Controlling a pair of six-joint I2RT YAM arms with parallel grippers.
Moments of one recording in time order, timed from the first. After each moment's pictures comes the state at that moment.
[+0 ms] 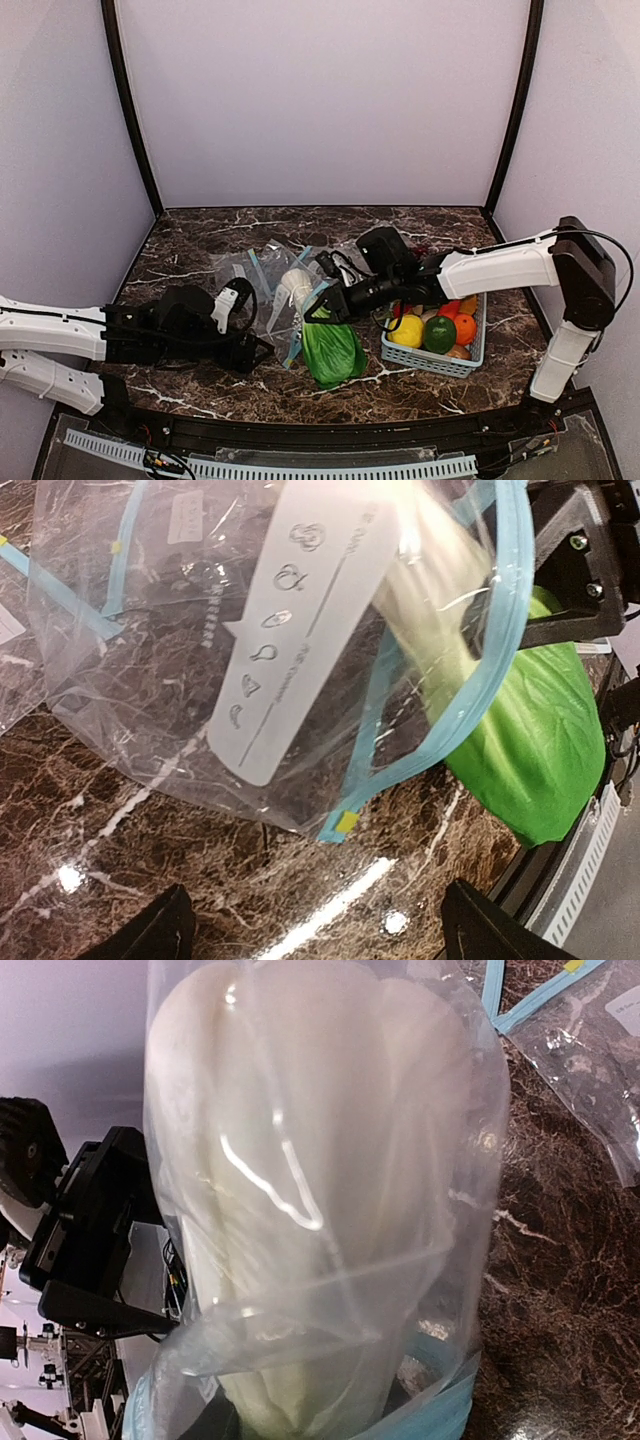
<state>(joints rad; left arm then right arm) -1.06 1.03 0.52 -0.19 -0.12 -0.55 0.92 1.74 1.06 0.01 -0.57 0.61</state>
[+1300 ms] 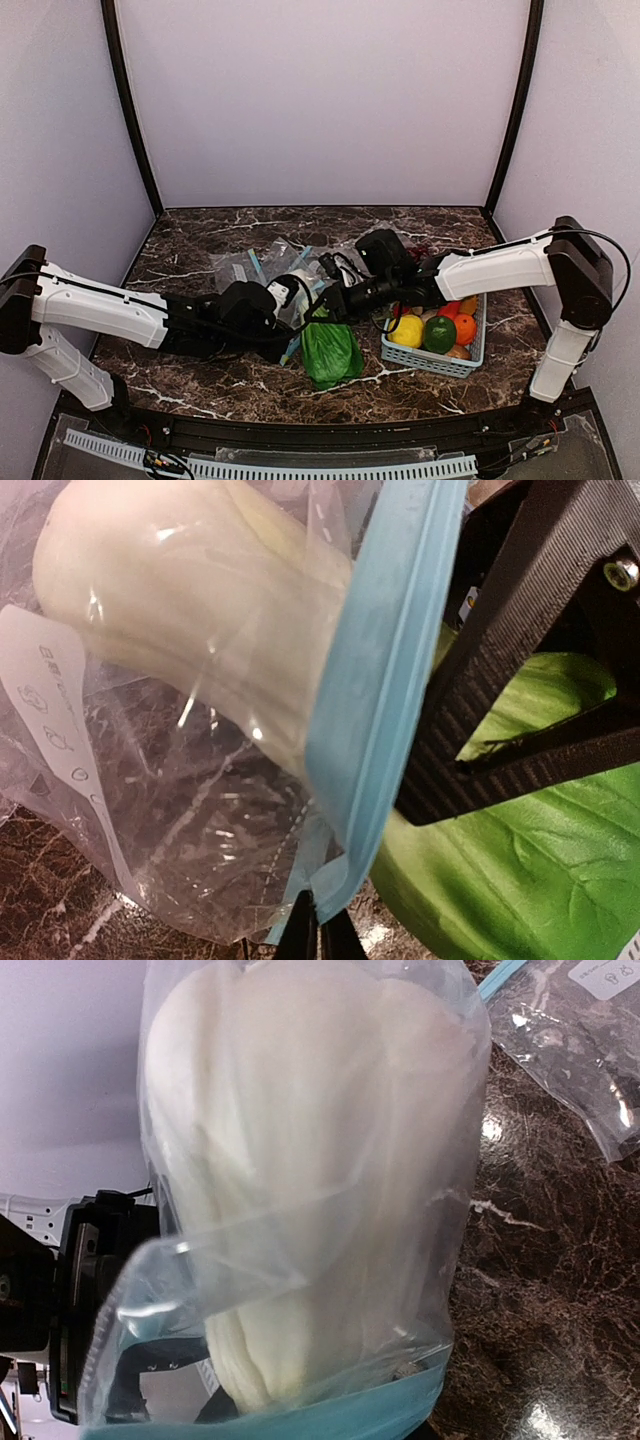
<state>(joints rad) -1.14 1.45 0.77 -0.10 -0.28 -0.45 0.91 1.76 1.06 0.03 -0.54 0.71</state>
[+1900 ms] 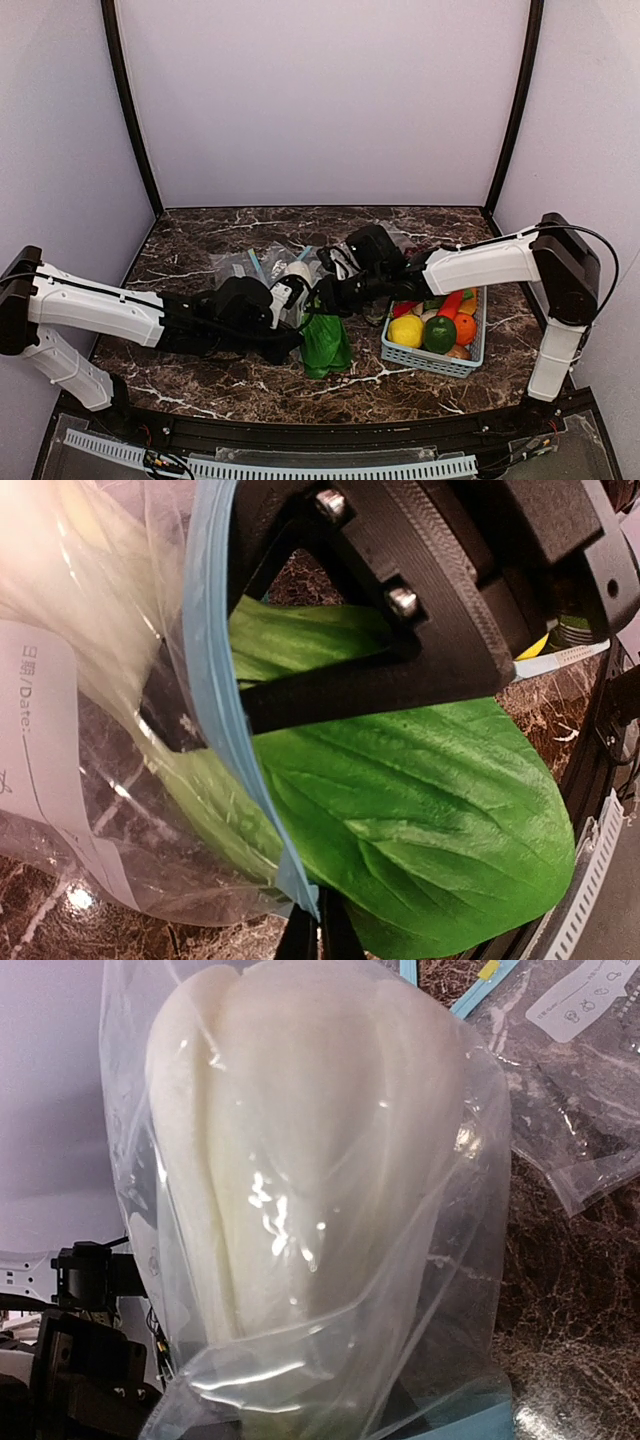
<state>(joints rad) -1.13 1.43 0.76 -0.07 -0.10 -0.49 0.91 1.83 1.14 0.01 -0.44 0.76</state>
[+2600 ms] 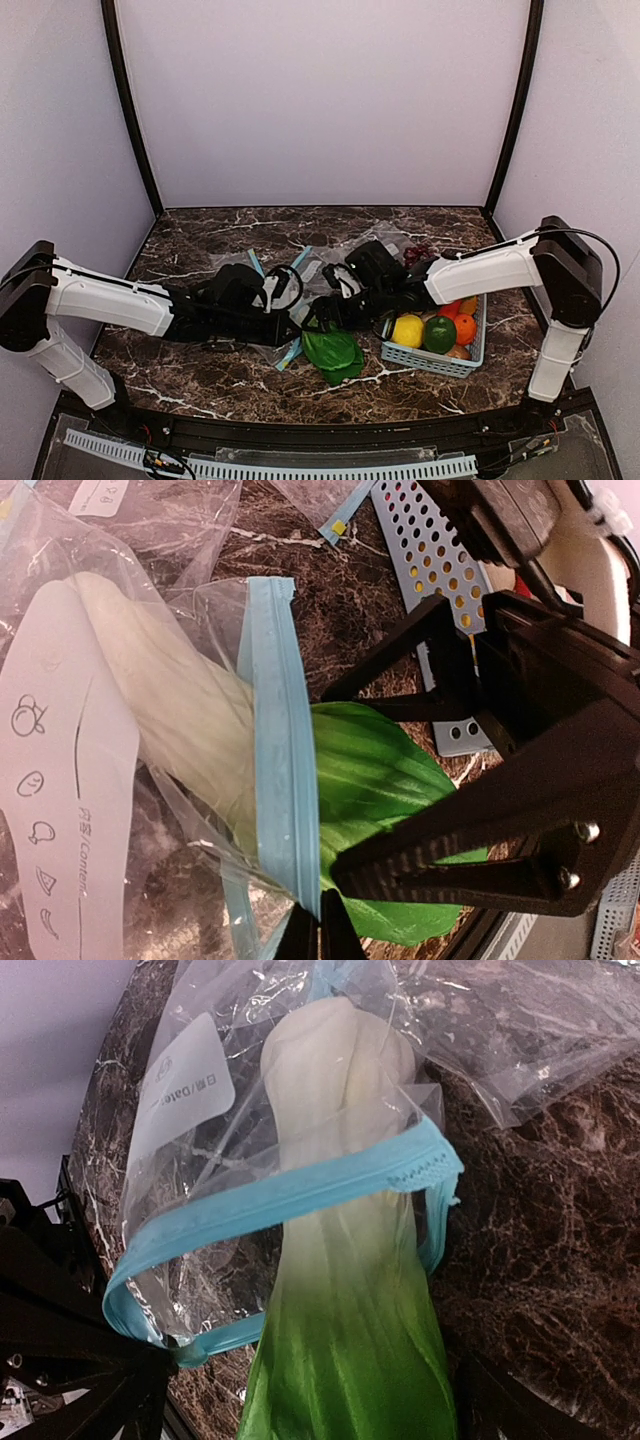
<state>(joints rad) -0.97 1.49 0.73 0.05 0.10 -0.71 0.94 1.83 1.09 -0.08 -0.34 0.65</state>
